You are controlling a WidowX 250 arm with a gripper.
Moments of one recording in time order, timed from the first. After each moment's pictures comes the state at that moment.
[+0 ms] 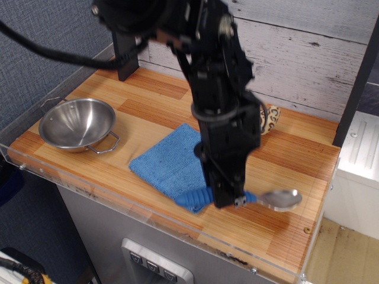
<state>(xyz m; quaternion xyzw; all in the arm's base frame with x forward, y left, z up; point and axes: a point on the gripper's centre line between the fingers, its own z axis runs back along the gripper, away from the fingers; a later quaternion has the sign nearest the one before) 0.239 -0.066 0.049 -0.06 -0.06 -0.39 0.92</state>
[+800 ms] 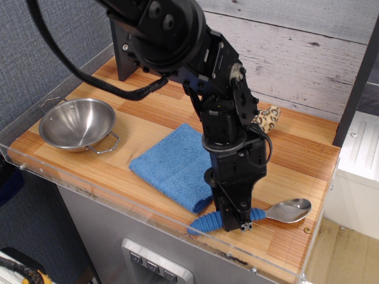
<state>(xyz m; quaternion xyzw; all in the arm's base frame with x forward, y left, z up) 0.242 -0.072 0.014 -0.07 -0.04 -0.40 0.91</state>
